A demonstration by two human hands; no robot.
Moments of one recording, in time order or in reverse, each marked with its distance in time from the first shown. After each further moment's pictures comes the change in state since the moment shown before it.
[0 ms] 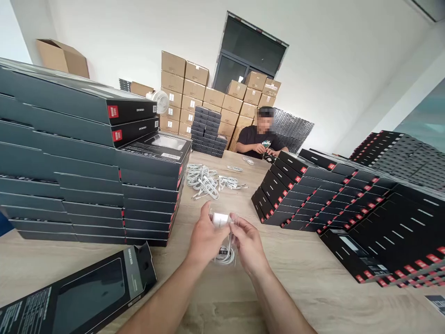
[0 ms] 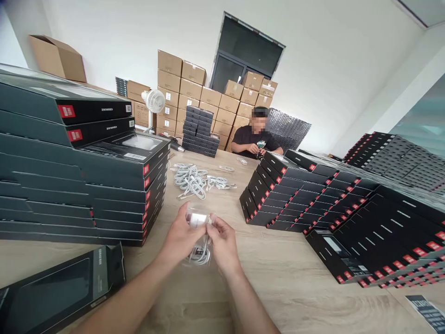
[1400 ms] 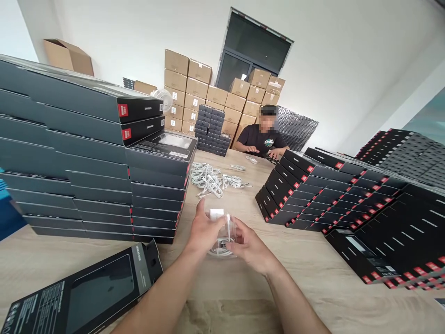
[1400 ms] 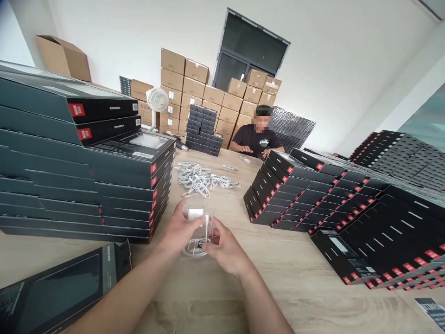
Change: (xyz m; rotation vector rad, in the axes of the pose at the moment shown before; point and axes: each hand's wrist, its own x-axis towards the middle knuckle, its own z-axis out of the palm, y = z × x) left_hand 0.011 0.001 -0.012 -0.112 0.046 -0.119; right_hand -0.002 -0.001 -0.016 -0.236 -0.475 0.154
